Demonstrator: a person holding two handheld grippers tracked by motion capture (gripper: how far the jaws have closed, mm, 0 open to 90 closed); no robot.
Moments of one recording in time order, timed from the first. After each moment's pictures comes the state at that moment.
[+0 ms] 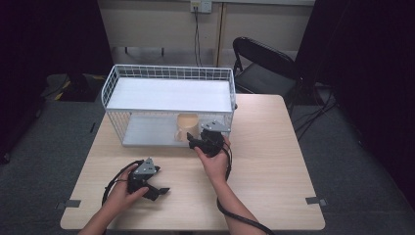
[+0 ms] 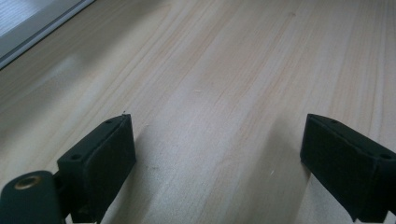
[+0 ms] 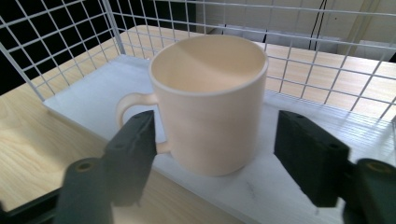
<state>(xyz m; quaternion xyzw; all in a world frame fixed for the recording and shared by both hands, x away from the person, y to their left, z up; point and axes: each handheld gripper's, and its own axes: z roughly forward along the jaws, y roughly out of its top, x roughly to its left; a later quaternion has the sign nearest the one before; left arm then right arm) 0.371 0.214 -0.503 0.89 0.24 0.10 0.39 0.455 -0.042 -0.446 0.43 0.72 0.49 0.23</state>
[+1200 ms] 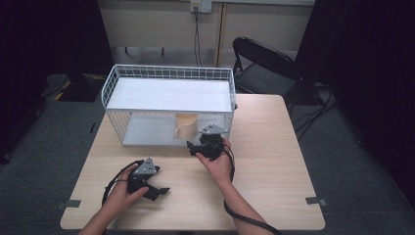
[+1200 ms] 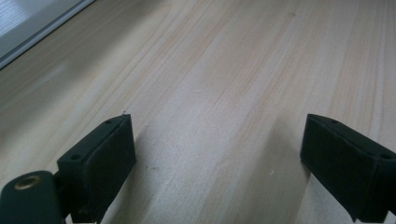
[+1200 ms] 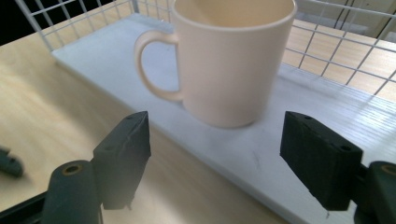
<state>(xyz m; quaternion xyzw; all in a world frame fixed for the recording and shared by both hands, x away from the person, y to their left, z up) 0.371 0.214 -0.503 0.89 0.24 0.10 0.39 0.453 -0.047 -0.455 0.39 0.78 0.45 0.21</state>
